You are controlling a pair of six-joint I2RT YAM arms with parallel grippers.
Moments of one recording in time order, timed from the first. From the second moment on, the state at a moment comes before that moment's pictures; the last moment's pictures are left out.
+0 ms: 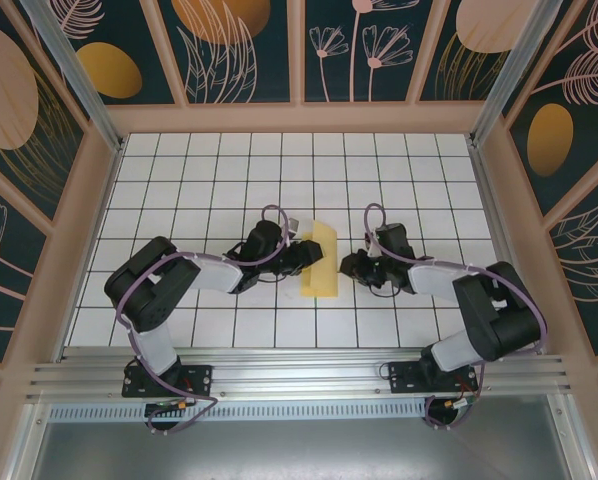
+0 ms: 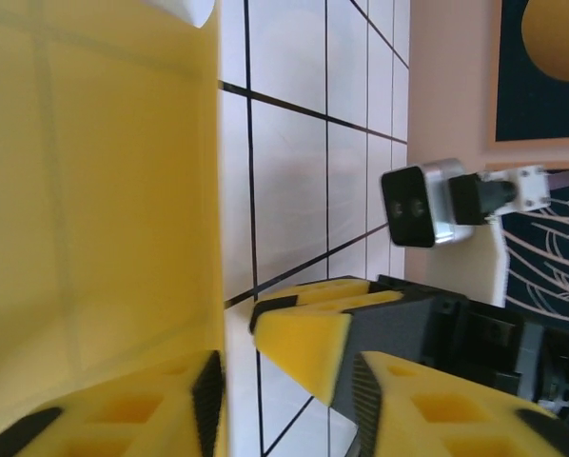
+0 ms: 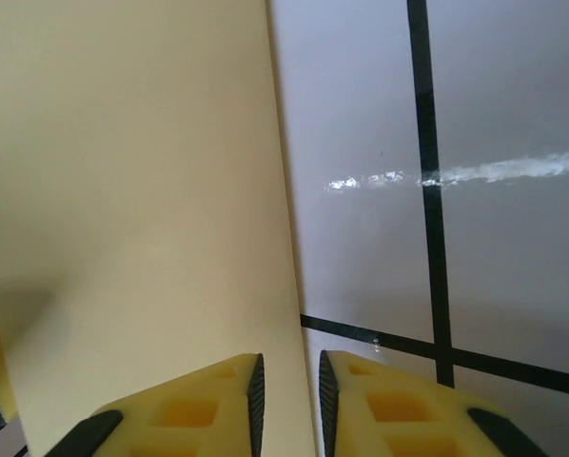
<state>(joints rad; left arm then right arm) -0.73 1.81 0.74 0.58 0.46 -1.17 0.40 1.45 0.49 0.07 -0.49 0.79</state>
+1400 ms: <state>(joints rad) -0.73 1.81 0.83 0.36 0.40 -1.11 0.89 1.01 0.31 0.08 -0.02 0.65</state>
